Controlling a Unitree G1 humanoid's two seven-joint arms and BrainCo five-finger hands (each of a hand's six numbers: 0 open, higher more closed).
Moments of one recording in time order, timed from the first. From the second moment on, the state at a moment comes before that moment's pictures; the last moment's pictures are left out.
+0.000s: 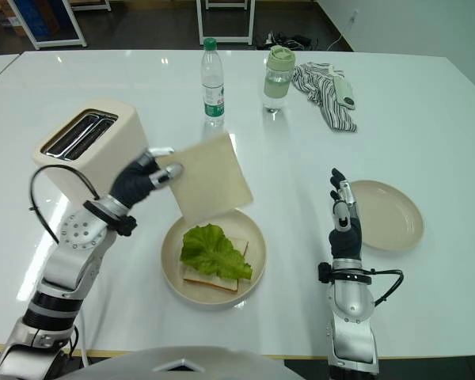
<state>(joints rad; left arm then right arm) -0.16 0.45 -0.24 -0.22 -0.27 0.07 -0.41 0.31 -0.16 -0.13 -0.30 -0.09 -0.20 -0.03</state>
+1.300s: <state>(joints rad) -0.36 0.45 -0.31 0.18 -0.09 0.07 -0.86 0.34 -0.14 -0.06 -0.28 -0.14 -0.20 -0.02</state>
